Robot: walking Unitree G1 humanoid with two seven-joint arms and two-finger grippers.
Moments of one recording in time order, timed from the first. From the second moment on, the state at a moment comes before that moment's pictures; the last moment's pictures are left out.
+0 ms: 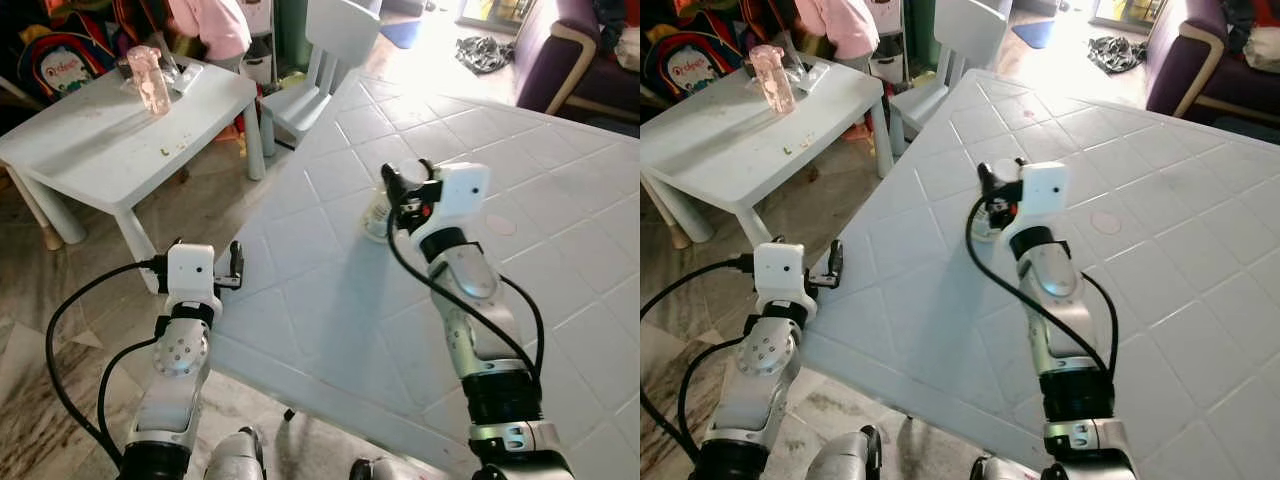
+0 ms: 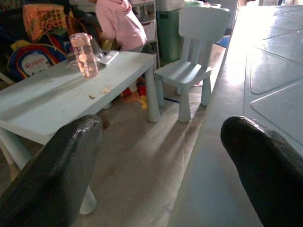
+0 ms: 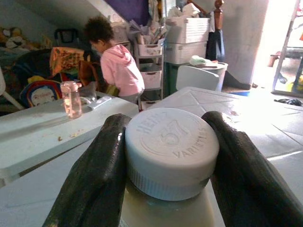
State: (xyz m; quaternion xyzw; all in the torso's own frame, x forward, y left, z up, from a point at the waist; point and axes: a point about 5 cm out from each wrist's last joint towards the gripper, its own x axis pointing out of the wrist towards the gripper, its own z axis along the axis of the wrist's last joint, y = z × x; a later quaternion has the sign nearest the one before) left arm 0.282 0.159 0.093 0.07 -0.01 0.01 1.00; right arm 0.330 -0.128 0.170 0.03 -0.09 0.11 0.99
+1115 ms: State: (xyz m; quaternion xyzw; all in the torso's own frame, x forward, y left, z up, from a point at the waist) left arm 0.283 0.153 0.082 0.06 0.01 0.02 1.00; right arm 0.315 -0.111 0.160 0.06 -0.10 0.20 0.97
